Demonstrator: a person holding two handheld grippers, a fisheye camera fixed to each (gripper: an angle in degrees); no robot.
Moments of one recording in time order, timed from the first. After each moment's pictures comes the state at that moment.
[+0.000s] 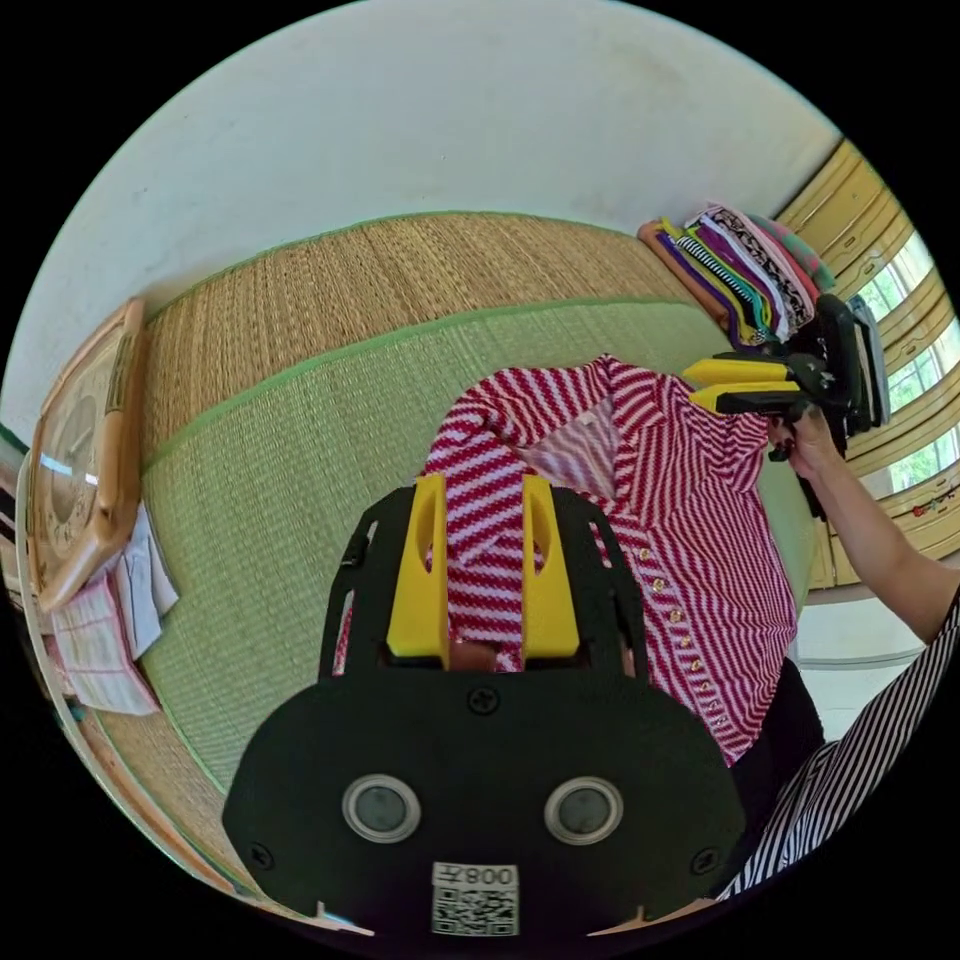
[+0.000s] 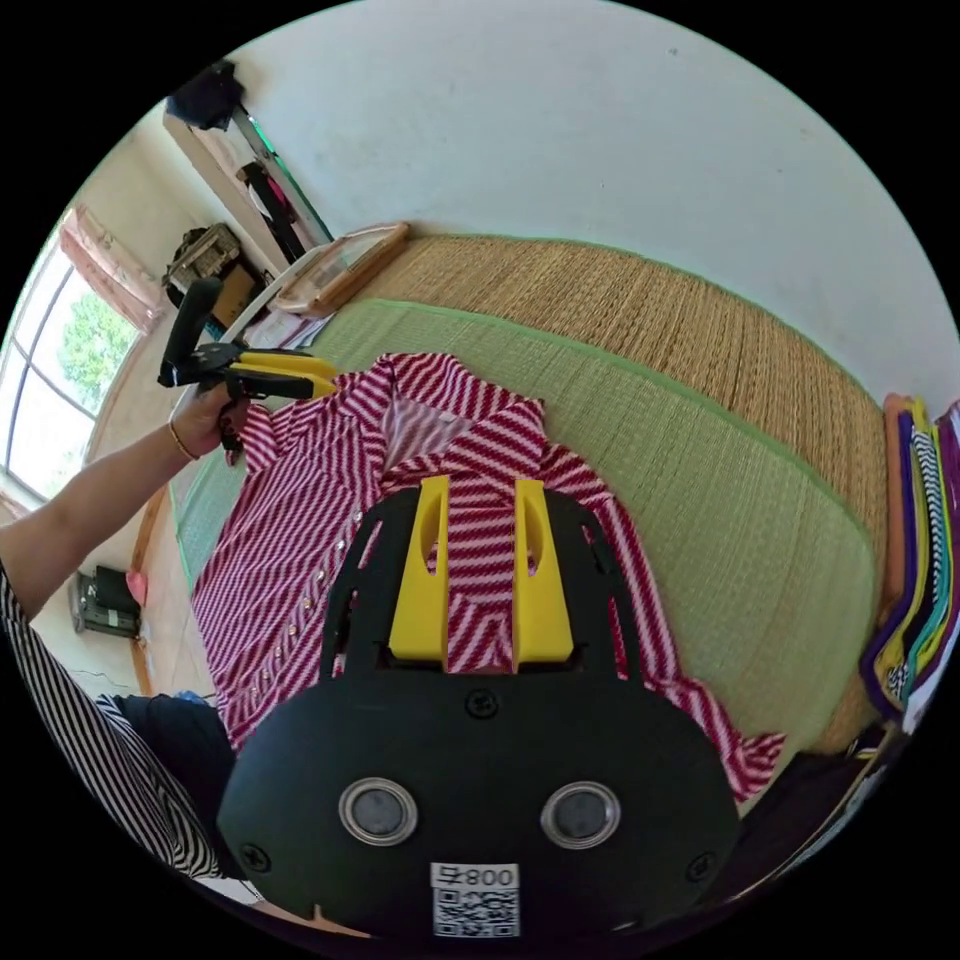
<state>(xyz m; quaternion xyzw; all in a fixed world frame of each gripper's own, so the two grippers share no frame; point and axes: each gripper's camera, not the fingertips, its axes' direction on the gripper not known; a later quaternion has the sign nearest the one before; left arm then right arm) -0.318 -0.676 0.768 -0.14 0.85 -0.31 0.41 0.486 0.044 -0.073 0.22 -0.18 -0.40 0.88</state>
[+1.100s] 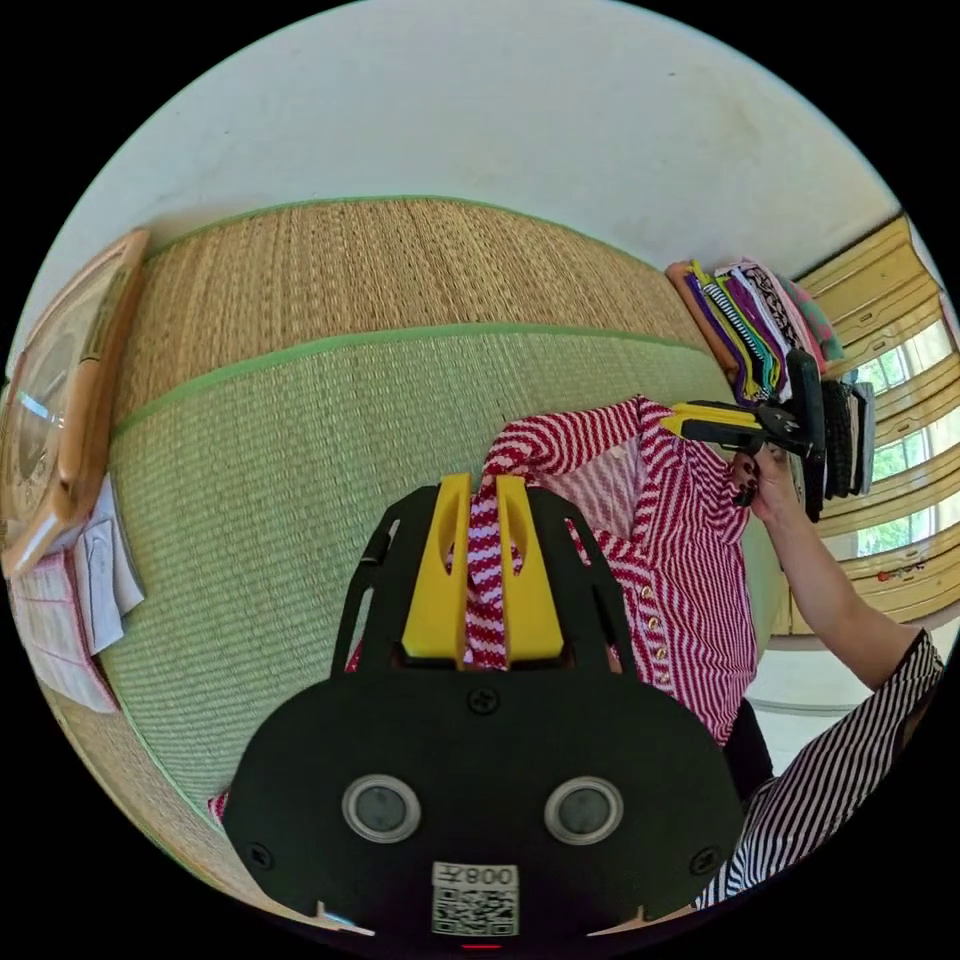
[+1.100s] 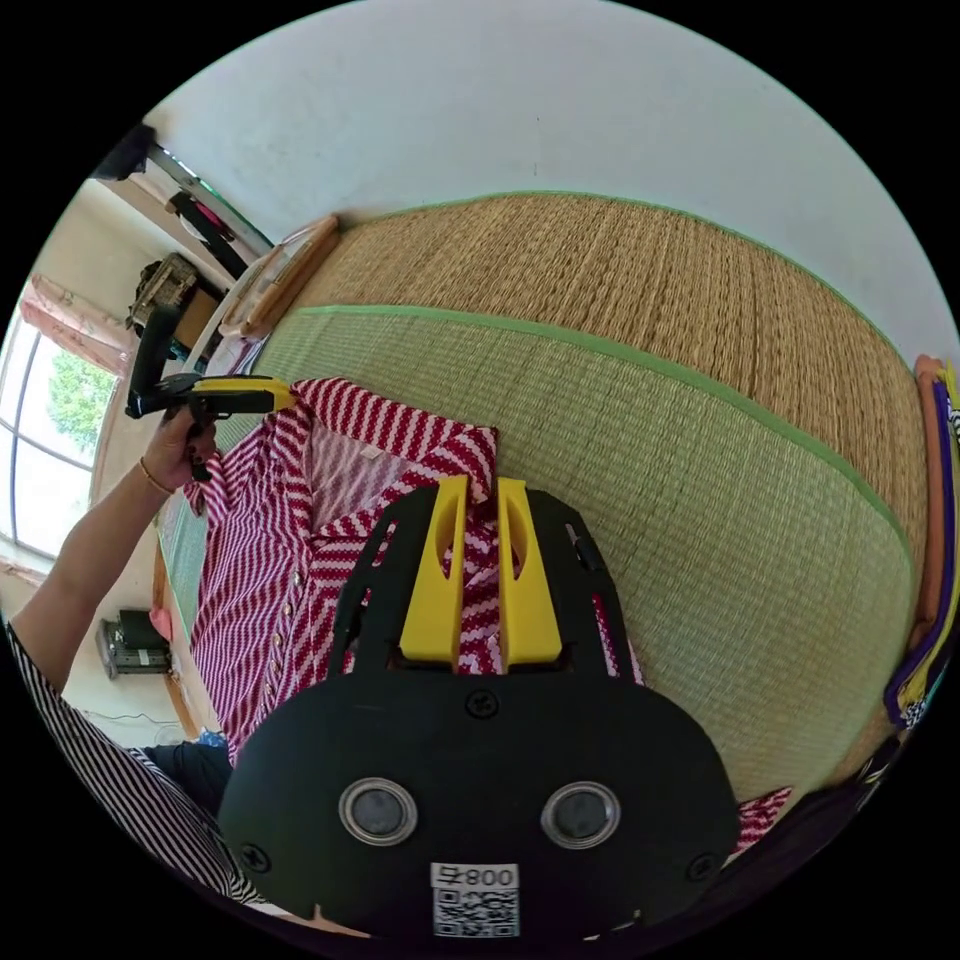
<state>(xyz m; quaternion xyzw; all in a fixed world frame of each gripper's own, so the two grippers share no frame) -0.150 -0.705 0.843 -0.18 0.85 -0.37 0.34 0.456 -0.026 -0.078 0.18 -0.21 -0.33 0.90</state>
